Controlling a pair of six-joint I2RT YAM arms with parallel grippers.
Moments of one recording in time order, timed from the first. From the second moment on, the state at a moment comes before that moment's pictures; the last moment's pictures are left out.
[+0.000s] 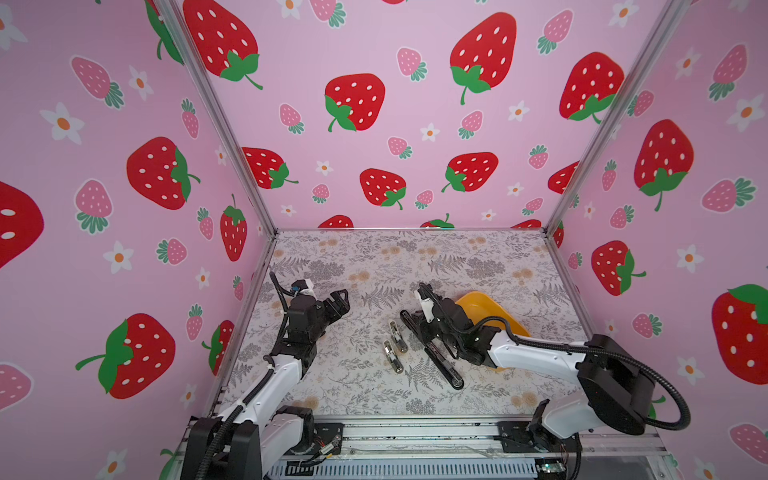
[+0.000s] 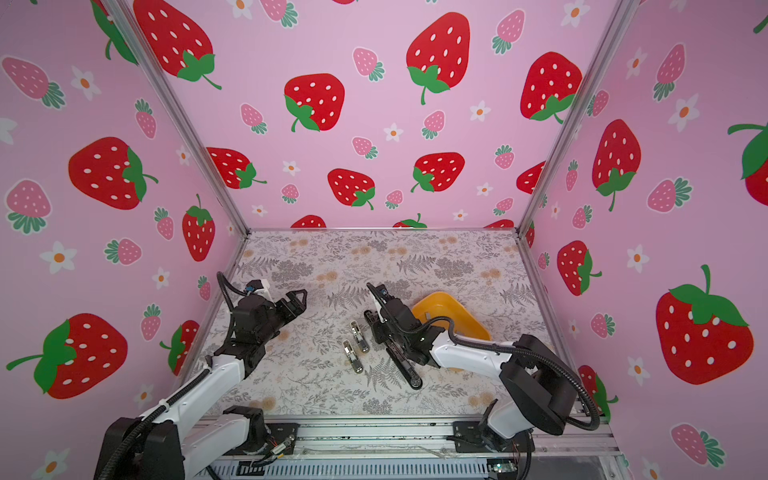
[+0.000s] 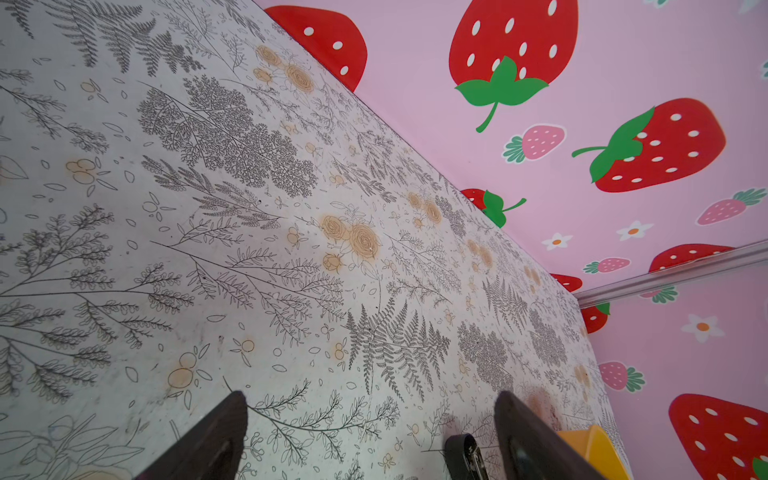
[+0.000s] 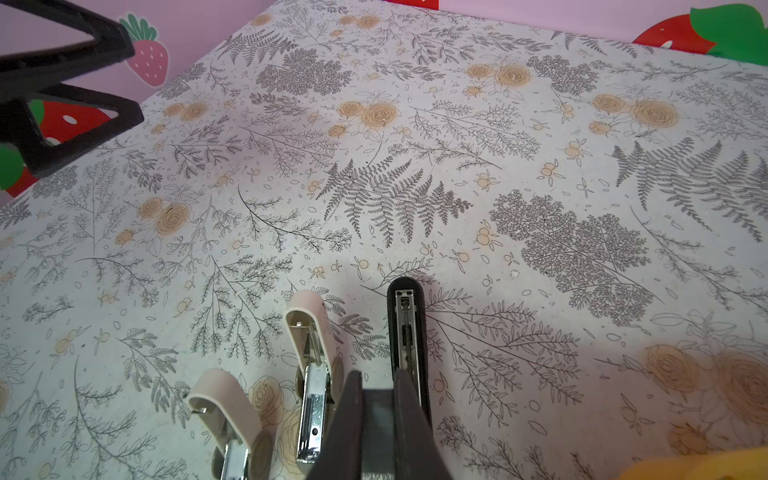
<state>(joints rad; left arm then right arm) -0.10 1.04 0.42 0.19 0.10 -0.68 1.01 1.48 0.77 0.17 0.17 0.27</state>
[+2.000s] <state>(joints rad) -0.11 1.16 0.44 0.21 0.13 -0.66 1.18 1.73 0.87 0.16 0.28 0.36</state>
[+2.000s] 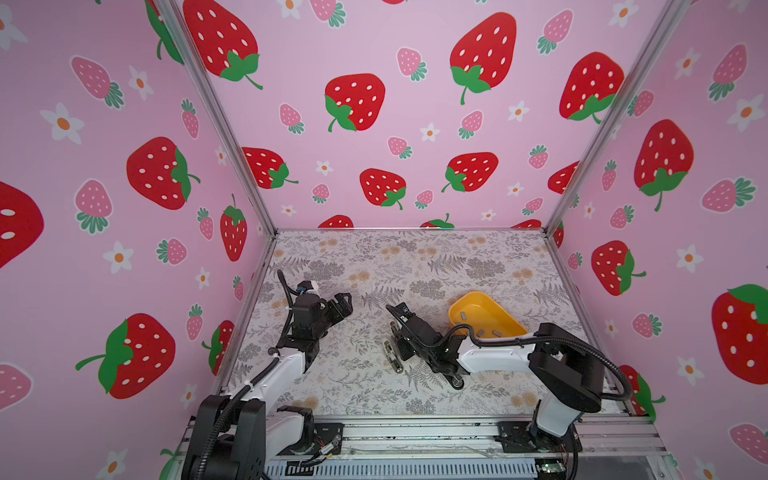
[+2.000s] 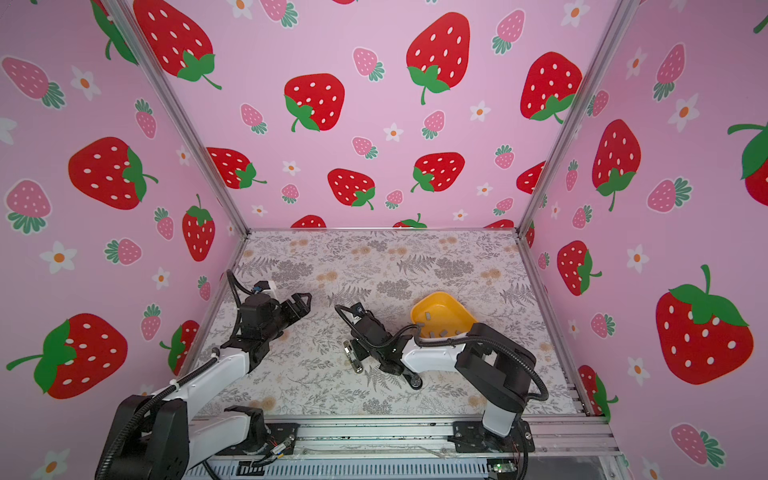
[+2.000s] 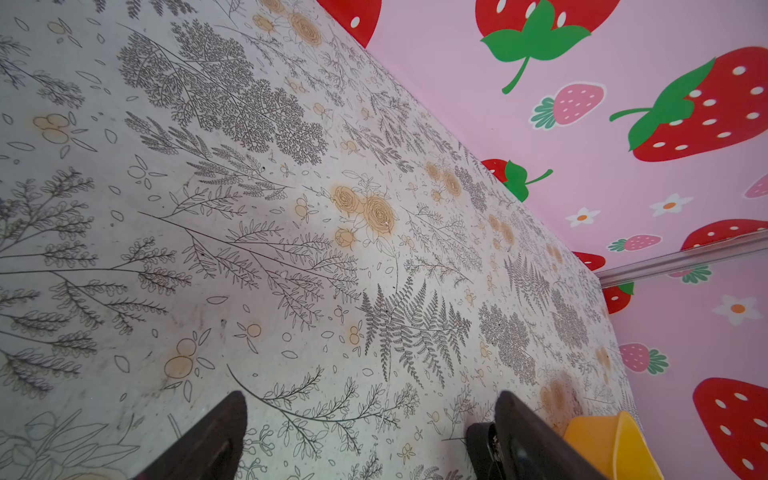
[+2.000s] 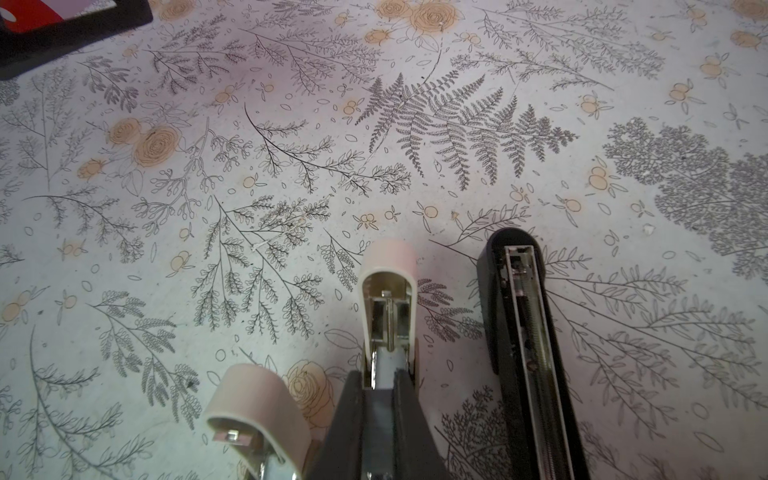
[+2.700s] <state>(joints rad) -0.11 1.18 0.44 0.21 0.13 -0.66 1.18 1.79 0.91 0.11 0.29 0.38</state>
